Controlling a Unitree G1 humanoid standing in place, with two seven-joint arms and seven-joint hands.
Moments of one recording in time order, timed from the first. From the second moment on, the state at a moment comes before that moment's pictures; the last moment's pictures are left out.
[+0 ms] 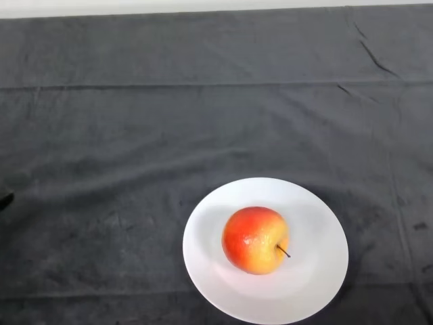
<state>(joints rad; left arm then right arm) -0.06 0.41 0.34 0.25 -0.11 -0.21 0.49 -0.72 -0.56 -0.89 1.19 0.84 0.35 0.40</state>
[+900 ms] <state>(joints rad) -0.06 0.41 0.41 0.44 -0.10 -0.28 0.51 -0.72 -0.56 -0.89 1.19 0.84 0.35 0.40</state>
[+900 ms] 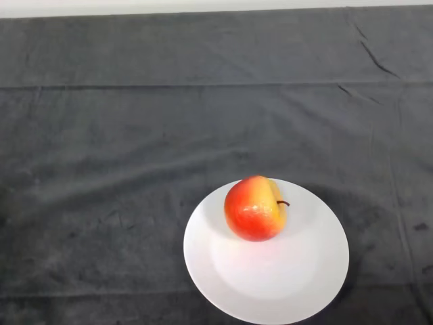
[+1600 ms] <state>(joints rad) -0.06 0.41 0.41 0.44 -0.10 -0.28 0.51 -0.72 -0.56 -0.89 1.19 0.84 0.35 0.40</state>
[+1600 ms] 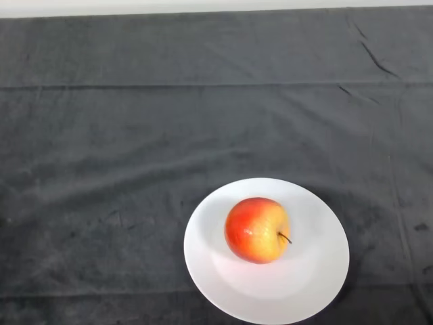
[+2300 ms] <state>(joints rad) -0.06 0.41 0.41 0.44 -0.10 -0.28 0.51 -0.72 -0.56 -0.89 1.19 0.84 0.35 0.40</state>
